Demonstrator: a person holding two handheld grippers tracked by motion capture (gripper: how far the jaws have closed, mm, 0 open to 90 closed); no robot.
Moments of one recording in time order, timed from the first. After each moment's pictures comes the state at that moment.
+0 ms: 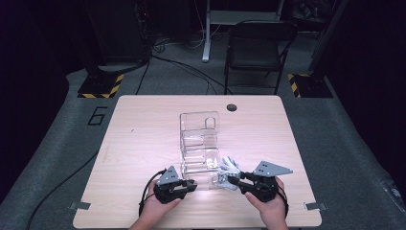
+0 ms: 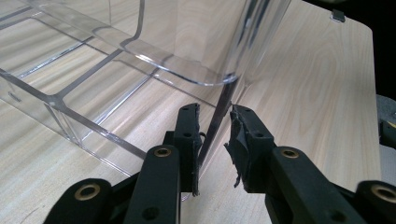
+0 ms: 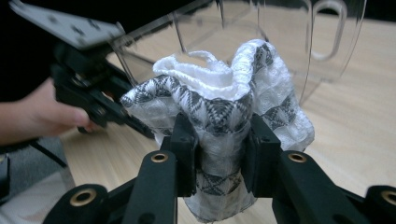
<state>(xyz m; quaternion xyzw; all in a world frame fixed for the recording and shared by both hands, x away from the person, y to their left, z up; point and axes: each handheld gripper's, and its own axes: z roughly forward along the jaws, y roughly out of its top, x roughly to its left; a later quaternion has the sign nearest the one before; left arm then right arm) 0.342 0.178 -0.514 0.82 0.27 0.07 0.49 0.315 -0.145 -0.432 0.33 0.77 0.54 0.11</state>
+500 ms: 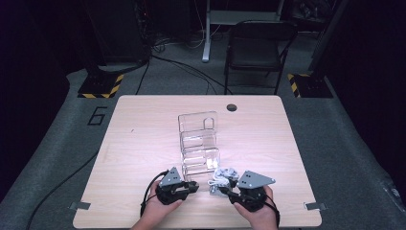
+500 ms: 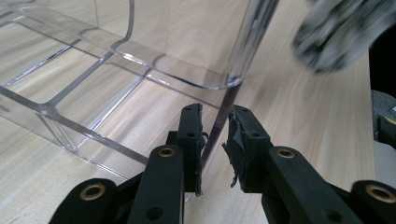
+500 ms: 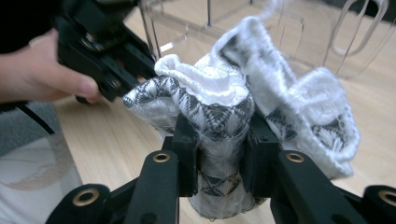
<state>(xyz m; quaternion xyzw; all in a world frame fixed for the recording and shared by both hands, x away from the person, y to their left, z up) 0.337 0.171 -0.514 0.83 0.26 0.06 0.49 0.298 -0.108 -0.446 0.29 0.82 0.47 0.15</state>
